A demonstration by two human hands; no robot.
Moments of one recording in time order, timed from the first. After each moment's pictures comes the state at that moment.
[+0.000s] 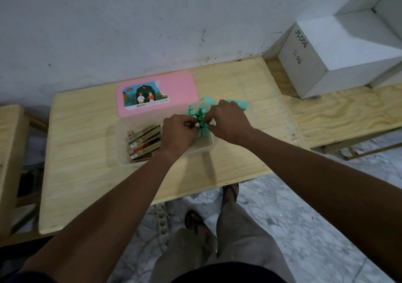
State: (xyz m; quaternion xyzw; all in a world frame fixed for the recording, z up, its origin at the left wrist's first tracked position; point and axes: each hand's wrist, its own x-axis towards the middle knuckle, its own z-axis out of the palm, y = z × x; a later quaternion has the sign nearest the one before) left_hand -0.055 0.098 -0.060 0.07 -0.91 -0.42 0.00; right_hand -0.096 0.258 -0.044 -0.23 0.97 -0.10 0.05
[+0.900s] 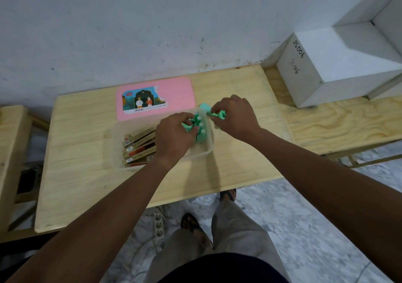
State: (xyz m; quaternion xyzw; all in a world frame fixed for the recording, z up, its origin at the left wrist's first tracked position) left_hand -0.055 0.111 -0.043 0.08 -0.91 -0.39 0.07; right_hand -0.119 0.295 -0.034 -0.19 0.96 -0.19 -0.02
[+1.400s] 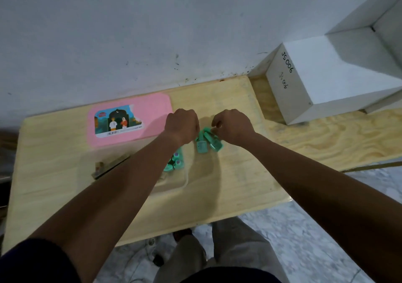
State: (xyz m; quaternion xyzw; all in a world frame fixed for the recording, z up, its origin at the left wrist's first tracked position) left_hand -0.193 0.180 -0.045 -0.03 -0.97 -0.12 -0.18; right_hand -0.205 0.350 -0.064 -0.11 0.96 -0.18 0.16
